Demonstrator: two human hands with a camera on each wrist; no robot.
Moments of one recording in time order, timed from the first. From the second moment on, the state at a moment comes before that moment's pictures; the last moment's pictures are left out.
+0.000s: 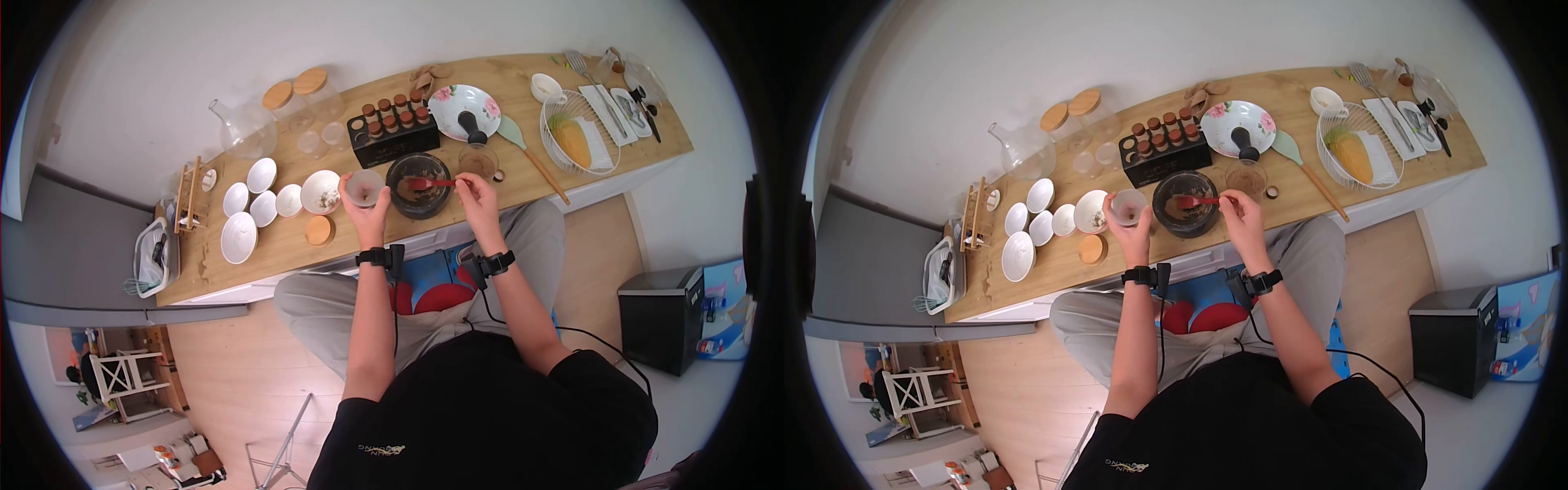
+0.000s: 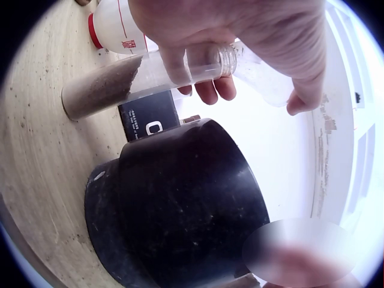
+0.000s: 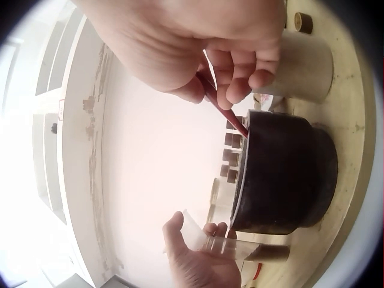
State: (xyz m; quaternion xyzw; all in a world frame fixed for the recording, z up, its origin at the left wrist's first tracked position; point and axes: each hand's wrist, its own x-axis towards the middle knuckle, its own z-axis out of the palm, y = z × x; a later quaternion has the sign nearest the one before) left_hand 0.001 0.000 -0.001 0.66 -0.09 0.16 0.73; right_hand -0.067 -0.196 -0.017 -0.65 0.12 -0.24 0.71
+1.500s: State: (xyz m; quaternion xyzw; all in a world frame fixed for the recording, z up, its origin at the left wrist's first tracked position) left_hand 0.004 0.002 -0.005 0.67 -0.10 0.17 0.72; right_hand -0.073 -0.169 0.074 -0.62 -0.06 -0.21 0.75
